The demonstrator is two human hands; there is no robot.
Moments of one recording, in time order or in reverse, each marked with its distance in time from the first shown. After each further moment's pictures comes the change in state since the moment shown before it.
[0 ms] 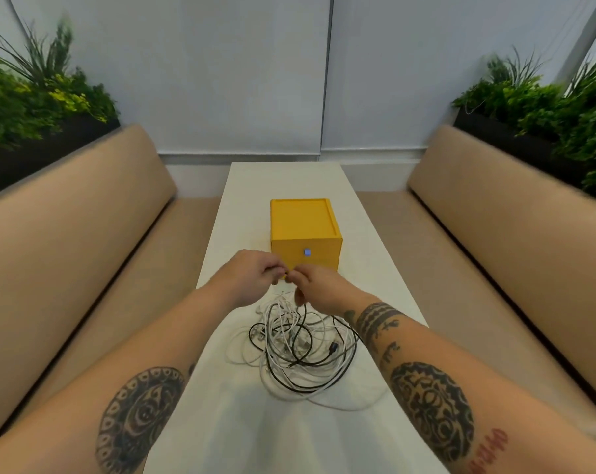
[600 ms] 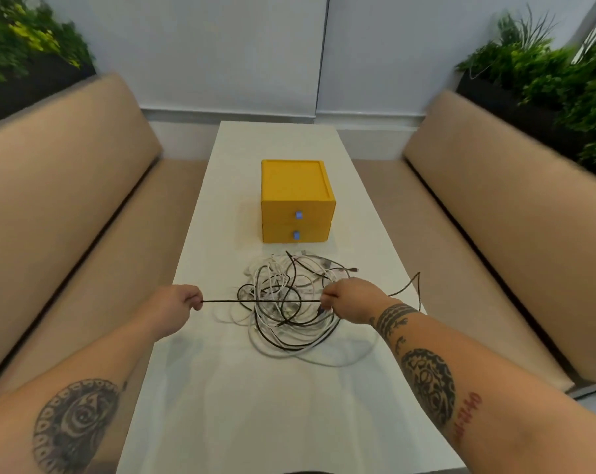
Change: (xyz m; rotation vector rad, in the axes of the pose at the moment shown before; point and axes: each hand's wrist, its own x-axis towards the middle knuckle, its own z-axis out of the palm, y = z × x) left_hand -0.089 -0.152 0.056 0.064 -0.091 -0.451; right_hand -0.040 0.095 0.026 -0.391 -0.165 0.148
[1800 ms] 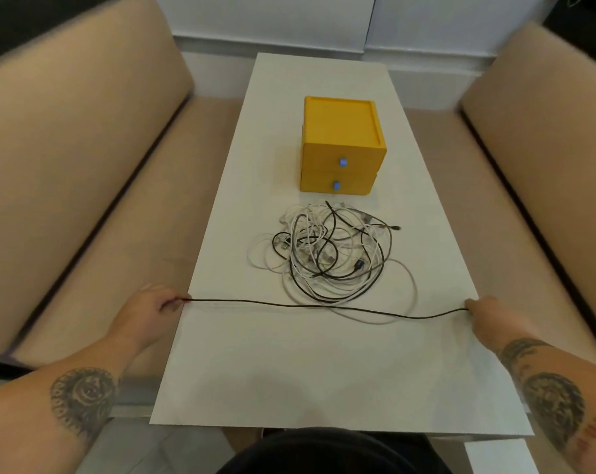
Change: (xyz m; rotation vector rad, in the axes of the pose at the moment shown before) left_hand -0.092 -0.107 0.045 -0.077 0.169 0.024; right_hand -0.073 0.154 0.075 -0.328 -0.022 0.581
